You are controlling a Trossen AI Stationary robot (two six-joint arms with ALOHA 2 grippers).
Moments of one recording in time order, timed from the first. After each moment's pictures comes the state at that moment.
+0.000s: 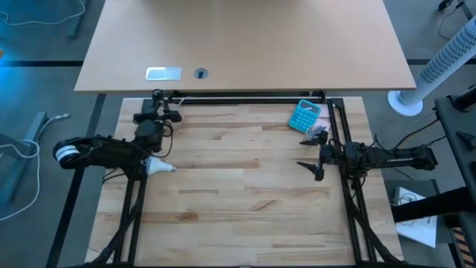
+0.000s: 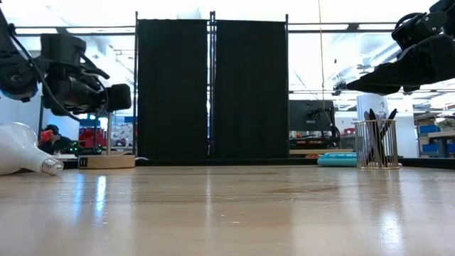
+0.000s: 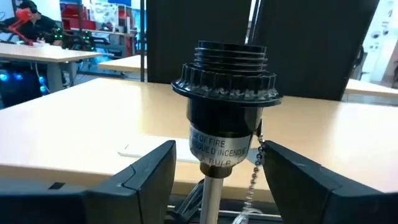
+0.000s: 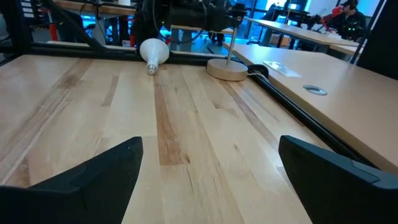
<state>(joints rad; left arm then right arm) 0.67 1.17 0.03 1.23 -0.91 -0.09 0.06 0.11 0.06 -0.09 0.25 -0.10</state>
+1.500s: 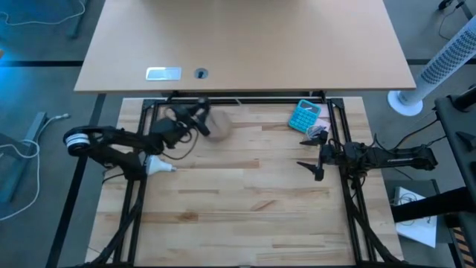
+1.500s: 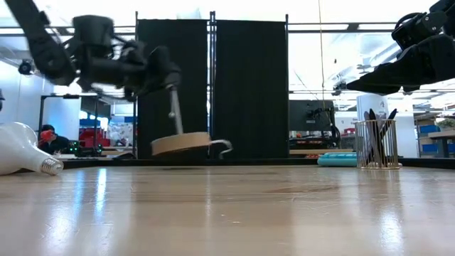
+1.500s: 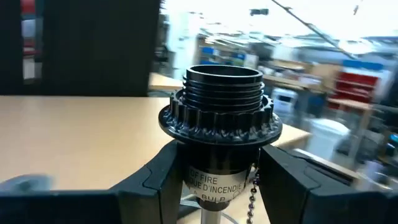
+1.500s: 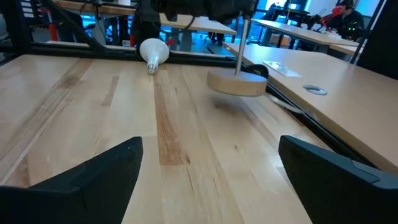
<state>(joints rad) 0.38 1.35 0.35 1.16 -0.41 -0.13 0.06 0.11 0.06 -0.10 0.25 -0.10</state>
